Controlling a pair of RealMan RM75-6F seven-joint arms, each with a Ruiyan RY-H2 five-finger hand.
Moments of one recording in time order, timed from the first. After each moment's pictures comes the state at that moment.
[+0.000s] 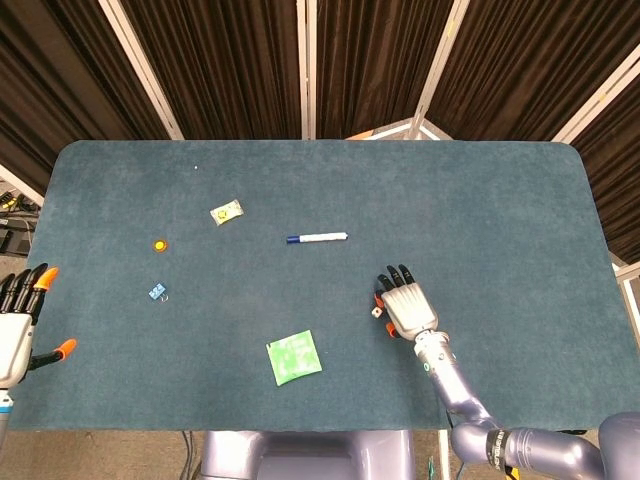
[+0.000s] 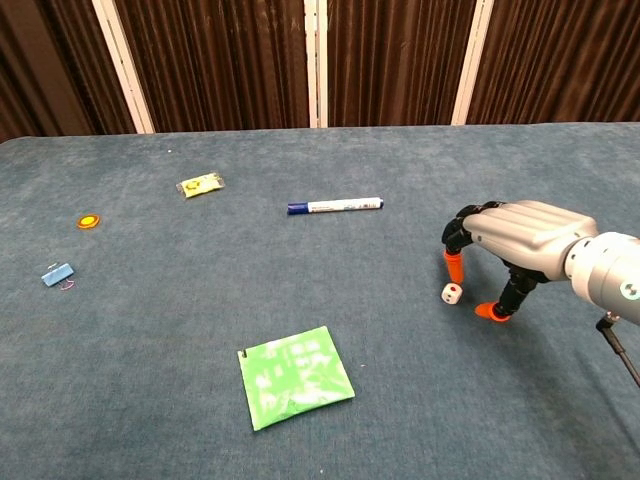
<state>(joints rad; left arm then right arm) -0.10 -1.14 -0.06 -1.64 1.48 1.49 0.08 0.63 -1.64 0.14 -1.48 -1.05 1.00 -0.65</state>
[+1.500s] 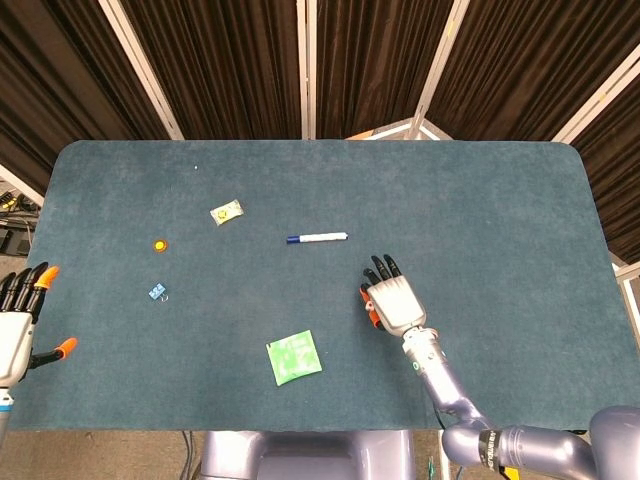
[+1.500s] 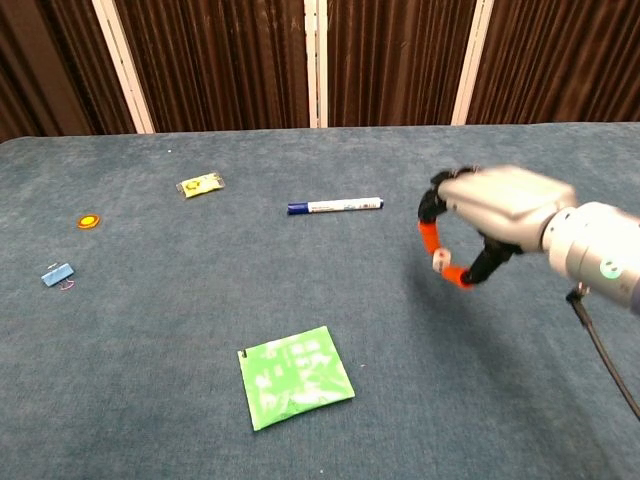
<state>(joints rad) -0.10 -1.13 -0.06 -1.63 1.48 1.49 0.07 0.67 -1.63 0.16 -1.54 -1.11 1.09 -0.66</state>
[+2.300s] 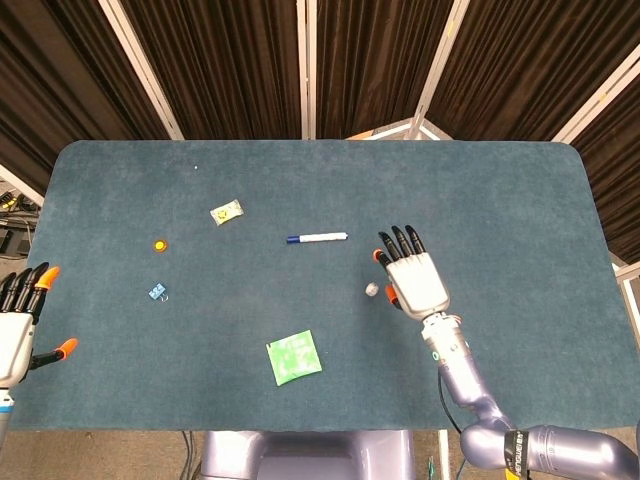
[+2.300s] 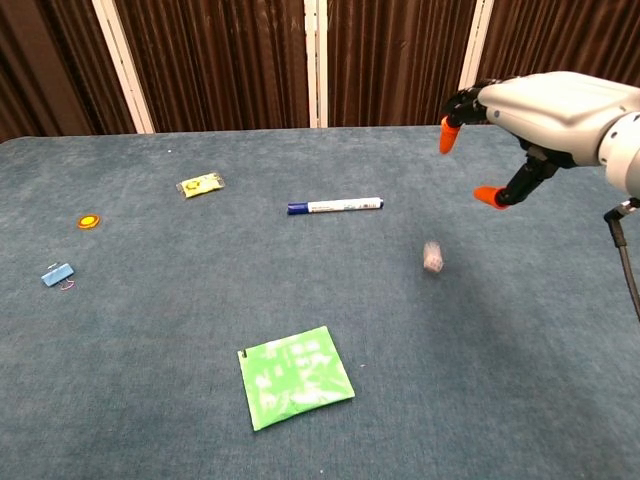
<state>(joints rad) -0.10 -1.13 -0.06 -1.64 1.48 1.49 0.08 0.66 -1.48 0.21 -1.73 -1.09 1.20 -0.73</state>
